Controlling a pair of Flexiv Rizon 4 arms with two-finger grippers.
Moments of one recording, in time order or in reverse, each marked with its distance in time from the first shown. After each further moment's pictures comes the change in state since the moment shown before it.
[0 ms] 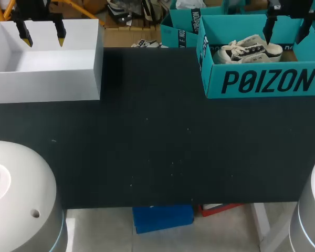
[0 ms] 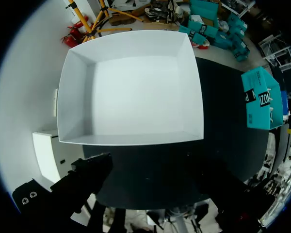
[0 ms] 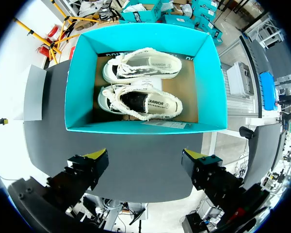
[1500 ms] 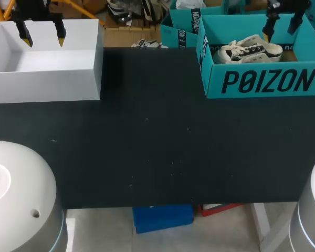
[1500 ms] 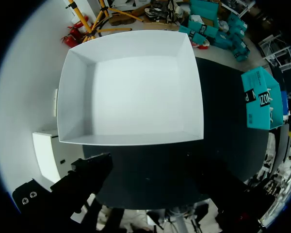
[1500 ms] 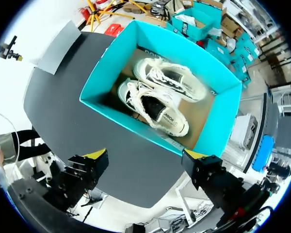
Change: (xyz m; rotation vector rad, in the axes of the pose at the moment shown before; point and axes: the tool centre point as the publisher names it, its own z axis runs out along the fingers) left arm 0.000 0.000 0.000 0.000 0.000 0.000; right arm 0.009 0.010 -0.015 -0.012 -0.001 -0.510
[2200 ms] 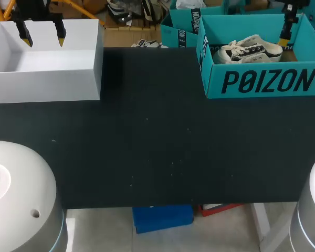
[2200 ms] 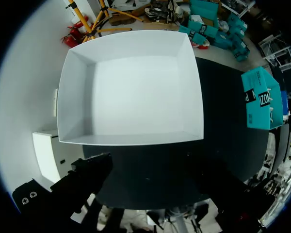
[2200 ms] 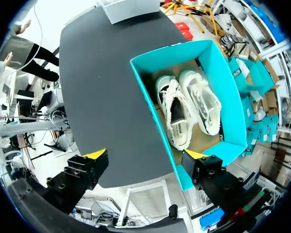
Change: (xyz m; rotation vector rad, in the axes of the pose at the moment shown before) left arm 0.000 0.000 0.000 0.000 0.000 0.000; right arm 0.006 -0.026 -0.019 0.039 0.028 -0.690
